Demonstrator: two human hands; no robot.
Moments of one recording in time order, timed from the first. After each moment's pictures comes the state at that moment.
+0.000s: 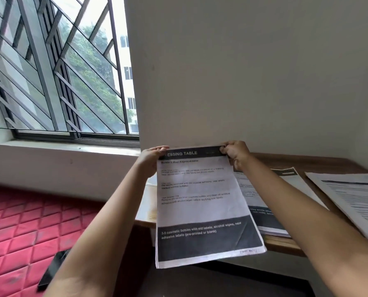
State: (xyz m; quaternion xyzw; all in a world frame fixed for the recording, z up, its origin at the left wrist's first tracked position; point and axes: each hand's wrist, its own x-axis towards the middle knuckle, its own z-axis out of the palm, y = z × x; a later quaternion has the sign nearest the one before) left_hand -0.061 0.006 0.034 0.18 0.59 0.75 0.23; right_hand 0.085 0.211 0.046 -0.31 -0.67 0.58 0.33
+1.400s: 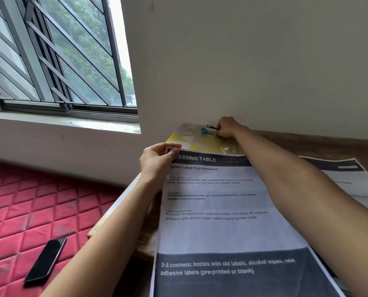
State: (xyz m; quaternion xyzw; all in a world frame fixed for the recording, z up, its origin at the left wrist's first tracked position) left_hand -0.072 0.037 -0.035 0.18 0.67 0.72 0.07; right_hand -0.094 0.313 0.002 -0.26 -0.96 0.11 0.07
